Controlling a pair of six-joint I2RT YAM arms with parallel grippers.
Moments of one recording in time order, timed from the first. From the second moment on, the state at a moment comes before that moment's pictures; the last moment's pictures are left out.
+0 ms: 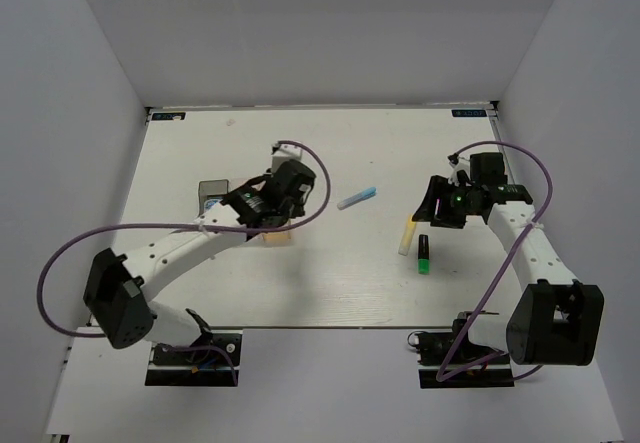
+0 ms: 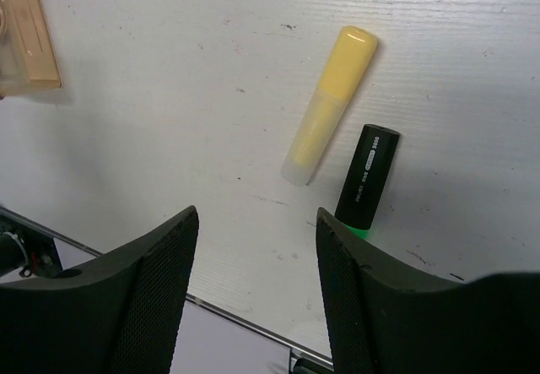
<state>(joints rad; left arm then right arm) -0.87 1.44 1.21 -0.60 -0.54 -0.55 0.03 1.25 0.93 -0.72 -0.45 0.20</state>
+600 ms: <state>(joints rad) -0.44 1.43 1.07 -0.63 -0.43 -0.50 0.03 1.33 0.93 -0.75 -0.52 0.12</state>
